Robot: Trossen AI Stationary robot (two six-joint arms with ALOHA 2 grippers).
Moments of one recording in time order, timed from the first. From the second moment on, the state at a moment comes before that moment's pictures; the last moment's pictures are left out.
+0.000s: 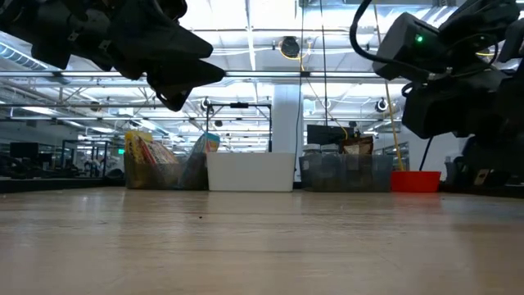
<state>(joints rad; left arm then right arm) -0.32 1.52 0.54 0.71 -0.01 -0.26 0.16 1.50 0.59 -0.24 -0.79 0.50</state>
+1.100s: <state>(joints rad) -0.32 1.52 0.54 0.71 -0.05 -0.26 0.19 1.57 0.59 -0.23 -0.78 0.45</state>
